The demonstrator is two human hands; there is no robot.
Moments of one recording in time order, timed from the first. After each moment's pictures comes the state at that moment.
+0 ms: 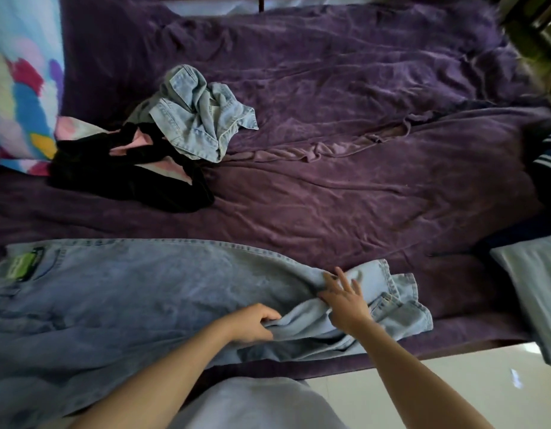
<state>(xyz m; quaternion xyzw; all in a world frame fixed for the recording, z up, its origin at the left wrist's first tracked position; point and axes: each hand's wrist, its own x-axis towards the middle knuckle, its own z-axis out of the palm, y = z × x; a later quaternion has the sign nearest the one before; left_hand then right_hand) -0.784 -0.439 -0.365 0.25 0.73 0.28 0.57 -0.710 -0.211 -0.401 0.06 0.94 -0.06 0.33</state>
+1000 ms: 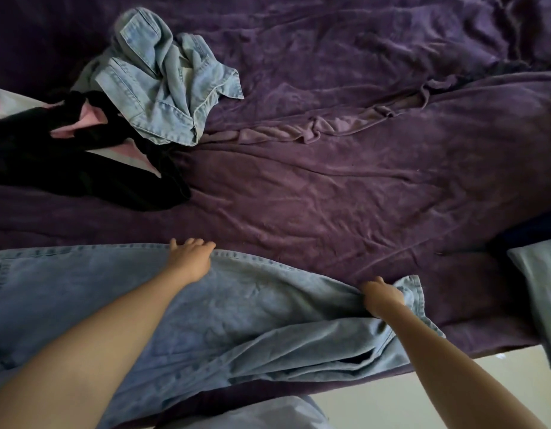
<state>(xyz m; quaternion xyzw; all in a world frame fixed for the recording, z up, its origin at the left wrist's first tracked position) -0.929 -0.457 -0.440 0.21 0.90 -0.10 0.38 -0.746 -0.134 -0.425 0.25 0.84 -0.01 0.49</state>
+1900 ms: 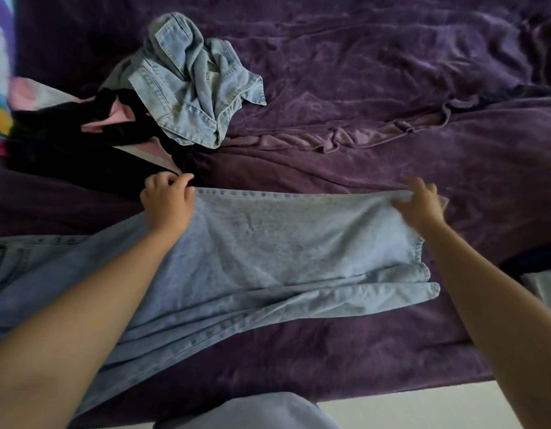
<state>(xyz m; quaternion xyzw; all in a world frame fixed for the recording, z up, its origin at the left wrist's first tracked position) -1.000 -0.474 -0.382 0.02 0.99 0.15 0.03 -0.896 -0.072 -0.355 0.36 0.90 -0.20 0.11</state>
